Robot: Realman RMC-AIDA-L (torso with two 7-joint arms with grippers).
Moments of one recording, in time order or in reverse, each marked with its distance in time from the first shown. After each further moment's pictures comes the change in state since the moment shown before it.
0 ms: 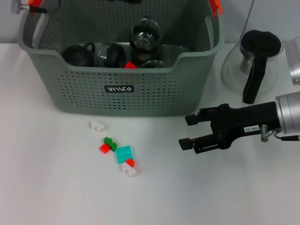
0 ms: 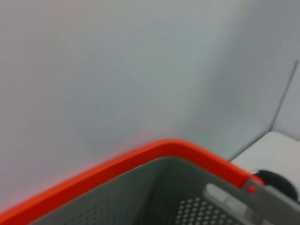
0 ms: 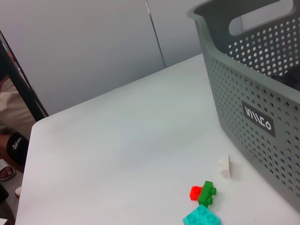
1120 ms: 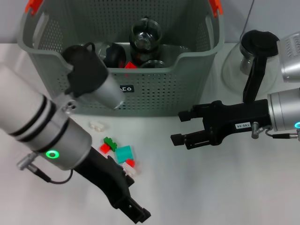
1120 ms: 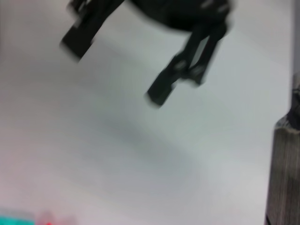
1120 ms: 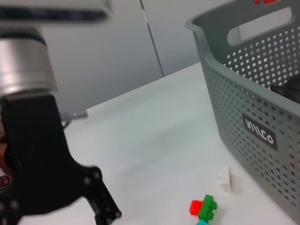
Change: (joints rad) left arm 0.338 -0.124 0.501 0.178 0.060 0.466 -0.047; right arm 0.012 0.025 0.012 0.000 0.003 0.026 0.004
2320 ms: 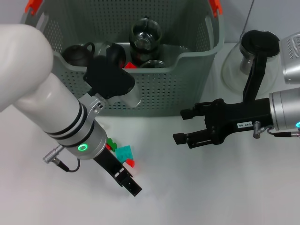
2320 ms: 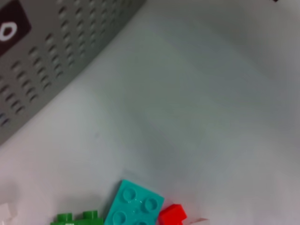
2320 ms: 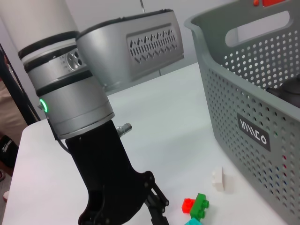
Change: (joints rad) left arm -0.077 -0.002 0.197 -0.154 0.241 -0.298 -0.299; right arm -0.003 -0.004 0.000 -0.002 0.000 0.010 -0.035
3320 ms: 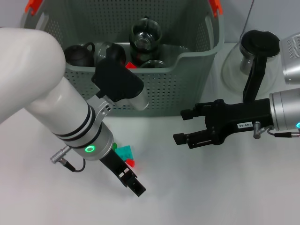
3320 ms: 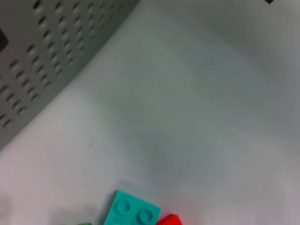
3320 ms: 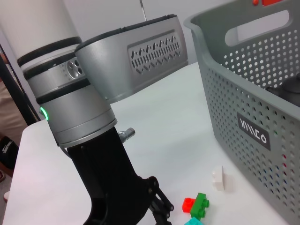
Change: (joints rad) left arm -0.010 -0.003 0.051 -0.005 0.010 -0.030 -0.024; right arm -0.001 0.000 0.000 0.000 0.000 -0.001 0.002
